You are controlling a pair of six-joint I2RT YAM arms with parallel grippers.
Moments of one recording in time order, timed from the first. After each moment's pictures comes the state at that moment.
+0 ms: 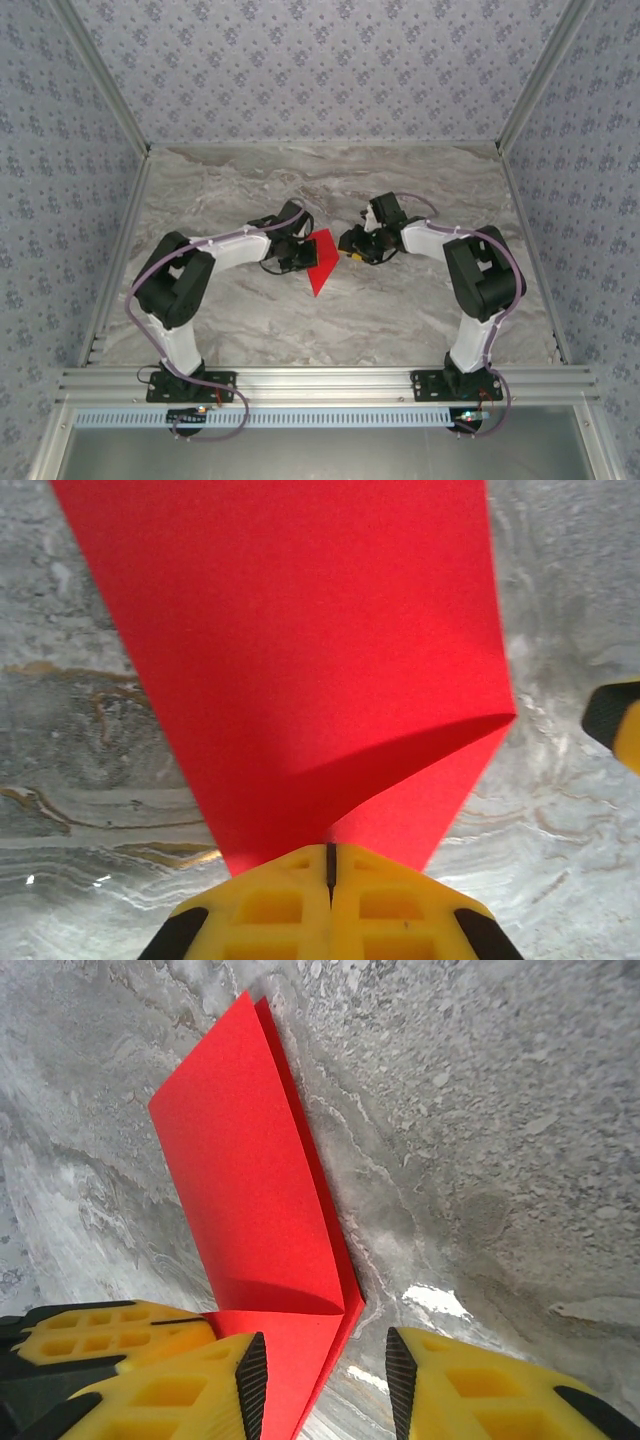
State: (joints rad) left arm -0.66 1.83 1.11 -0.40 0.24 -0.76; right arm 0.42 1.82 1.02 -0.21 -0.54 0.72
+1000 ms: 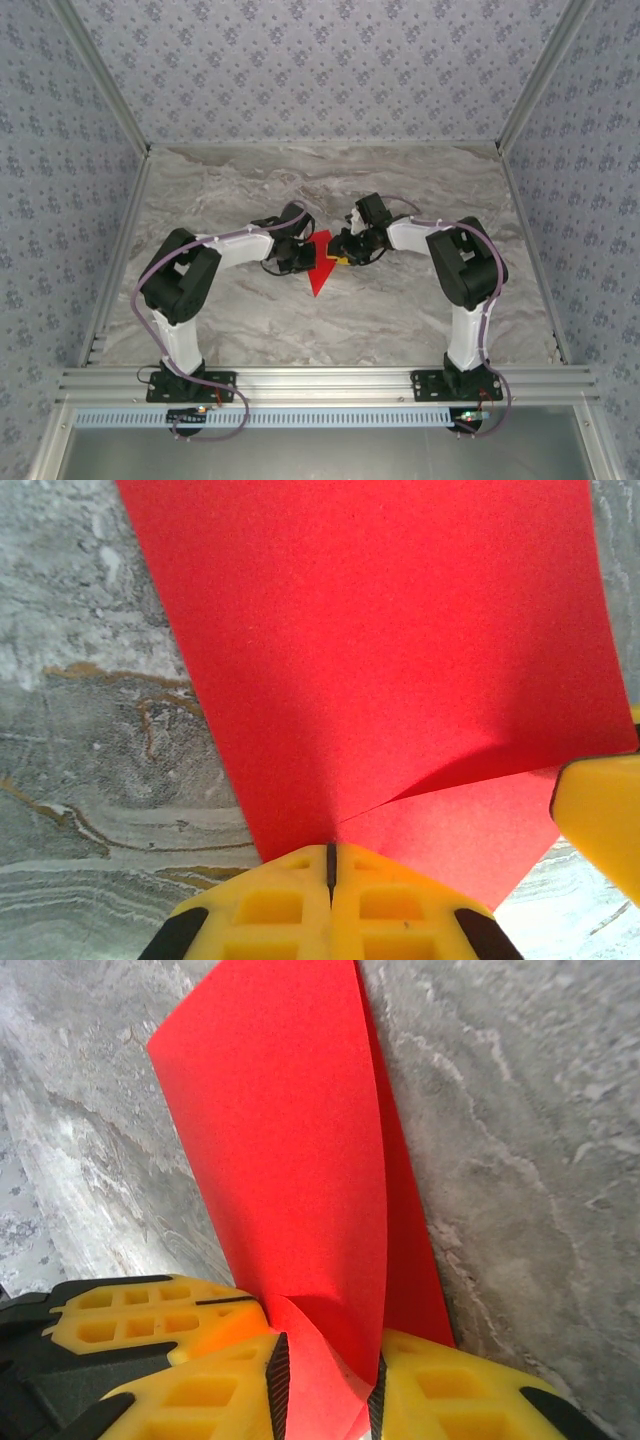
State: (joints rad) left arm -0.66 1.87 1.12 -0.43 0.21 -0.76; right arm 0.47 1.94 1.11 -0.22 -0.64 0.72
